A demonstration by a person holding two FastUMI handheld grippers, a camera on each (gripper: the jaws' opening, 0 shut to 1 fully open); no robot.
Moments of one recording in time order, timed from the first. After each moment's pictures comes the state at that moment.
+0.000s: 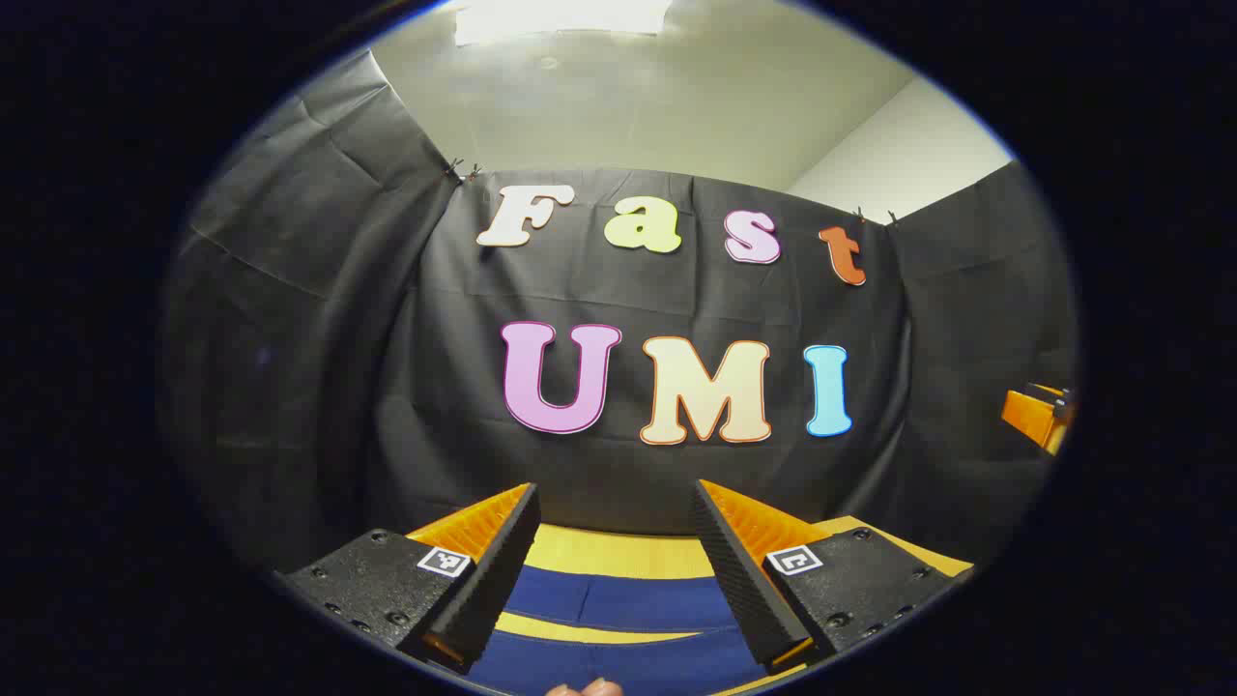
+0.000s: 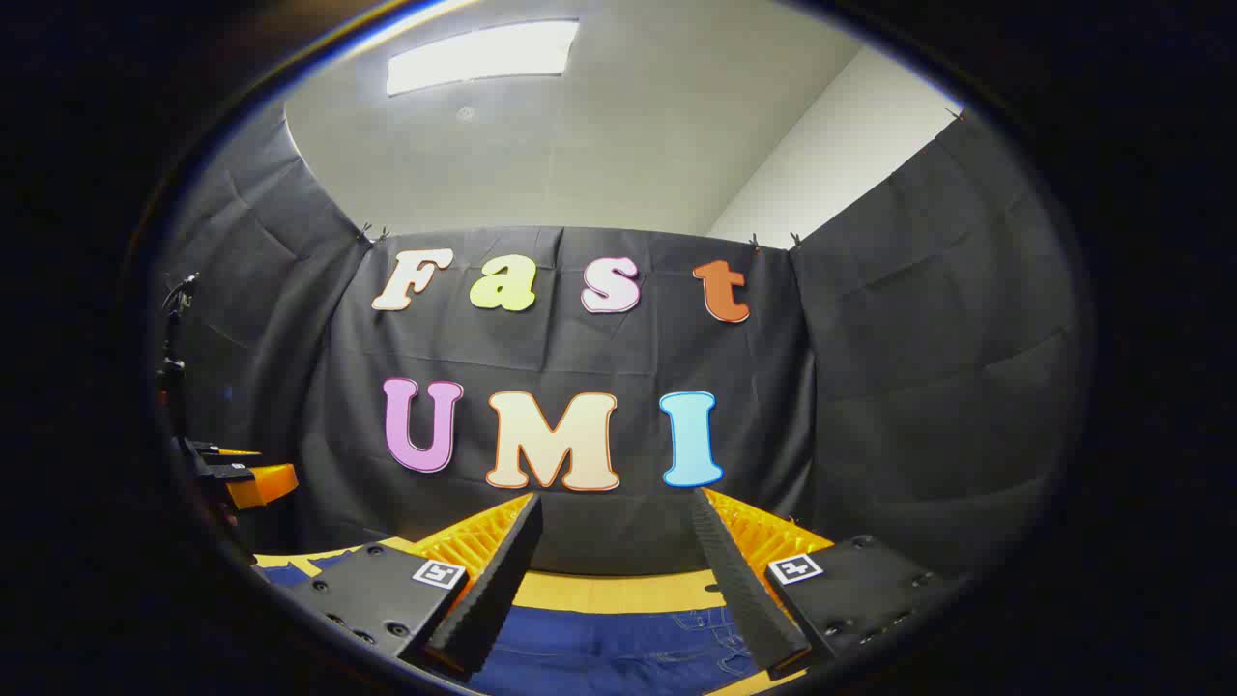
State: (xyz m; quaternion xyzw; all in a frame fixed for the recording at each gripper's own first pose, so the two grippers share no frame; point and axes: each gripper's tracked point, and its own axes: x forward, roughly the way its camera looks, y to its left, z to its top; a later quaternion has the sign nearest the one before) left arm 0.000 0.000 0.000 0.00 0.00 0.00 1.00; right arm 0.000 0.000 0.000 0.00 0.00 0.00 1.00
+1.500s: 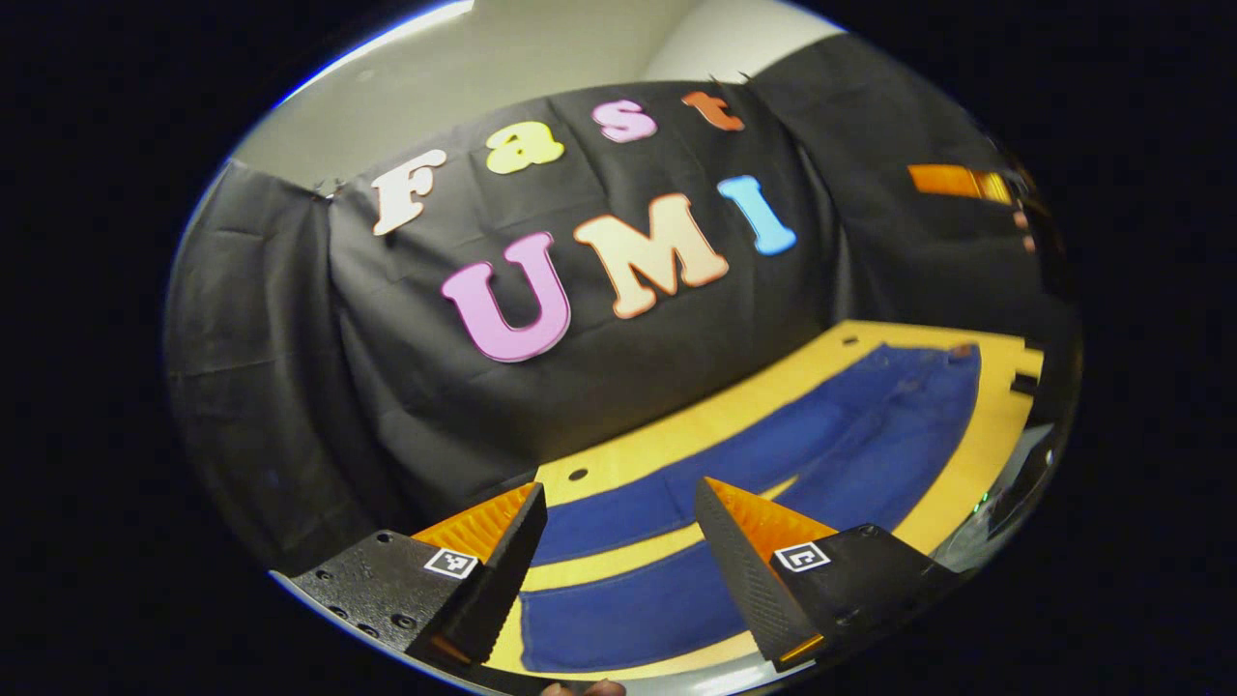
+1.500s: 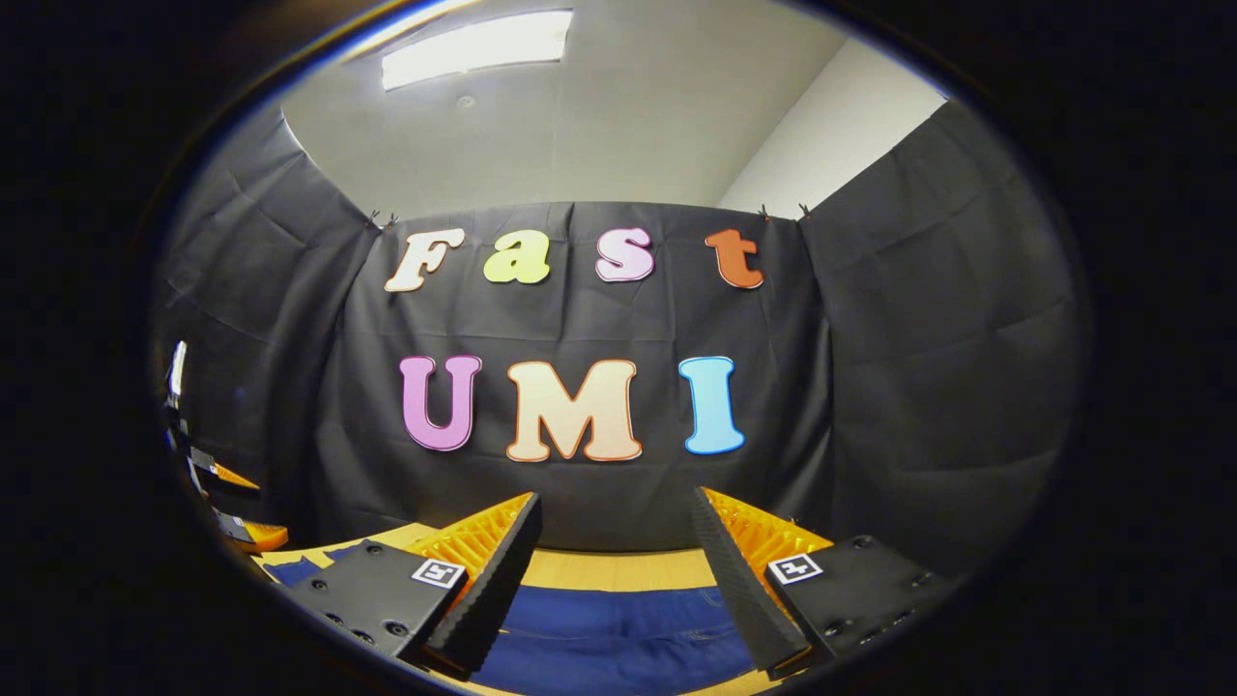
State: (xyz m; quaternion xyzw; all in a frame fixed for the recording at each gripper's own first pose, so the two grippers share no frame) left arm -0.055 0.077 -0.142 0.28 0.18 -0.10 0.94; right arm -0.012 0.019 -0.064 0.01 0.05 0.01 1.00
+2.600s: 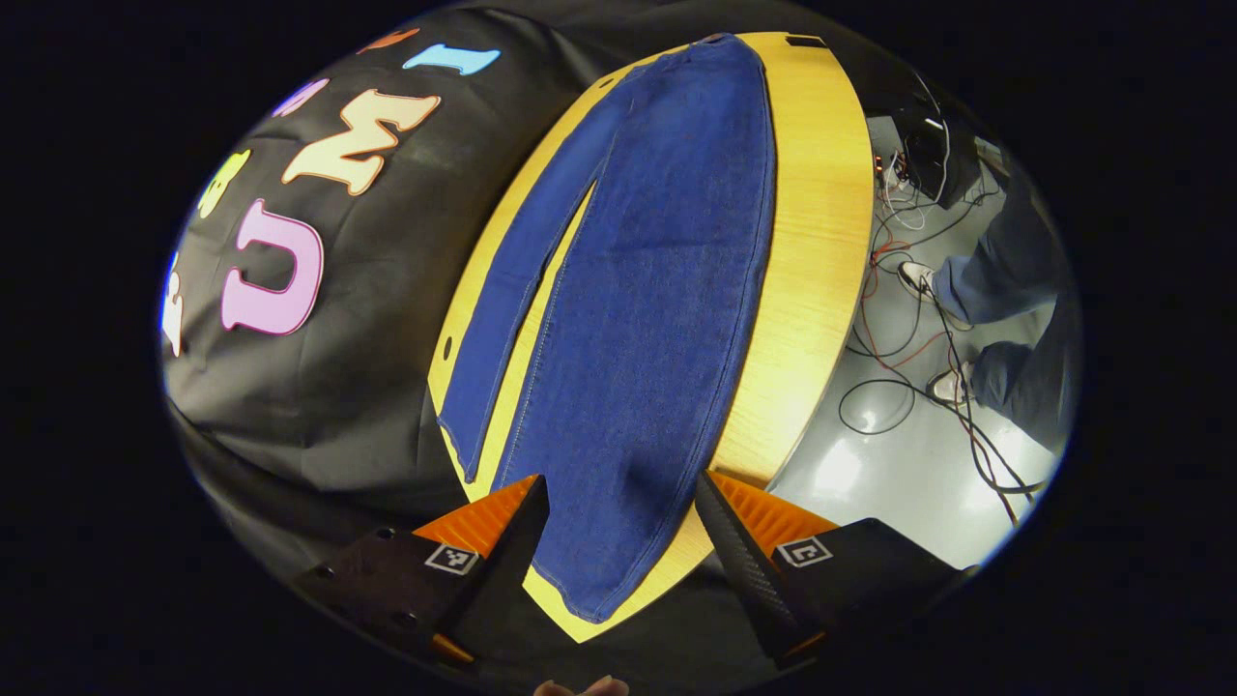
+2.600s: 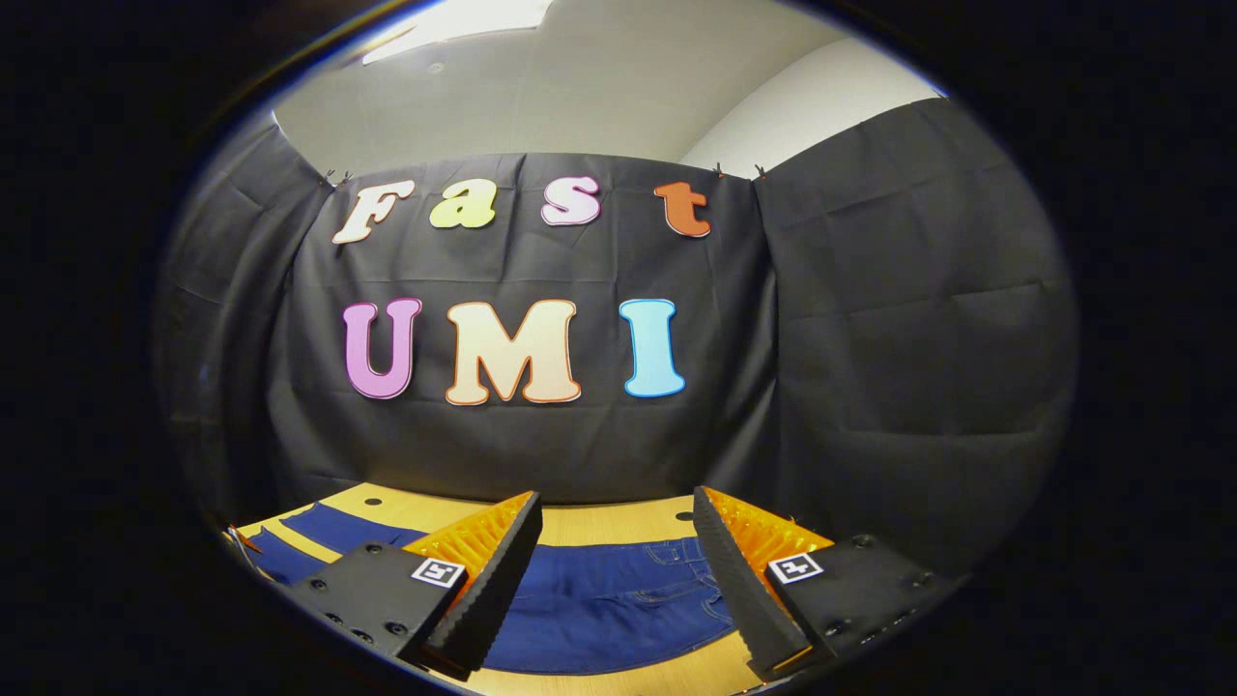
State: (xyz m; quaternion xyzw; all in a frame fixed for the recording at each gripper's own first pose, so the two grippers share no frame) left arm -0.122 0.170 -0.346 0.52 0.41 -0.27 0.70; right arm -0.028 -0.040 -0.124 0.00 0.11 -0.06 0.99
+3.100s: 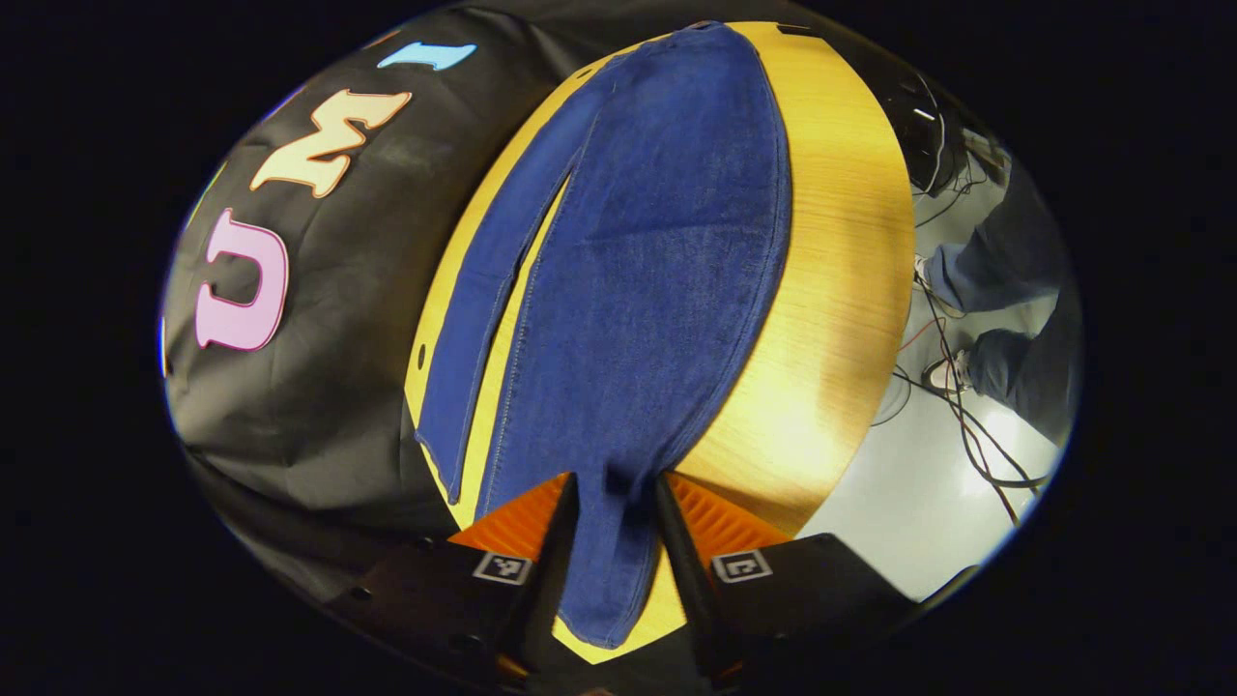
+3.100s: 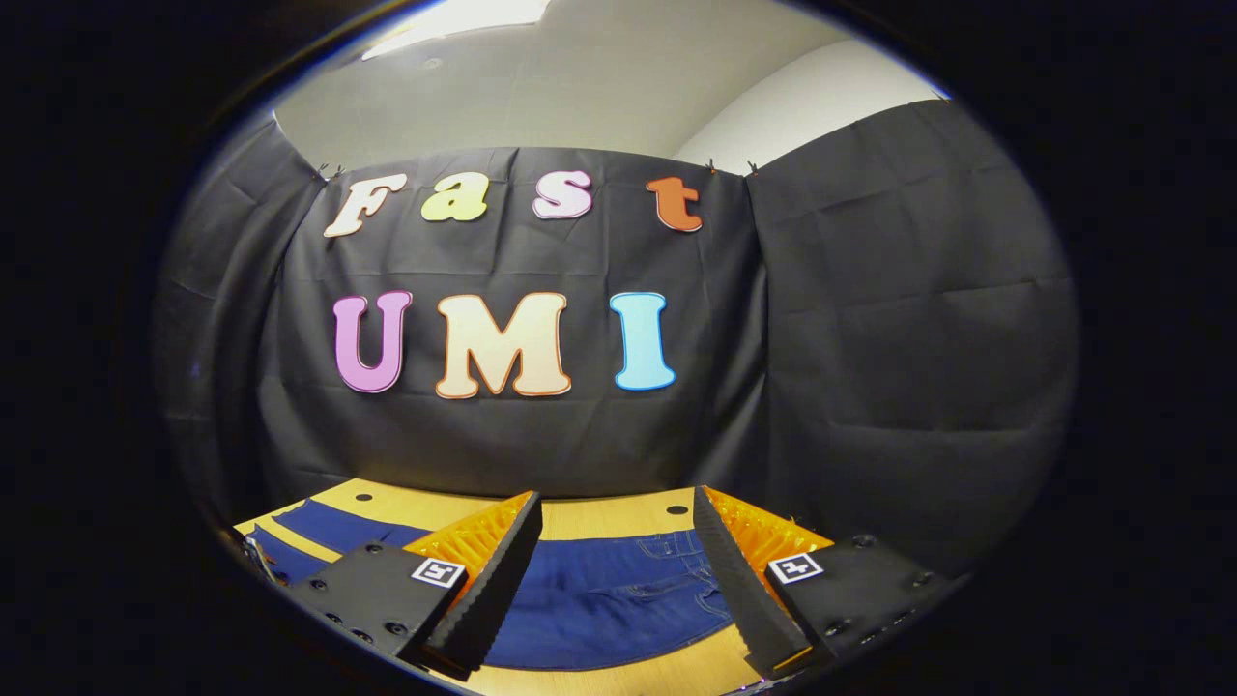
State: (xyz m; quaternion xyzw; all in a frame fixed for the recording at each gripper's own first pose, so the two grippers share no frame) left arm -0.090 0.160 -0.371 0.54 0.41 -0.30 0.67; right arm -0.033 -0.040 -0.136 -0.01 0.12 -0.08 0.99
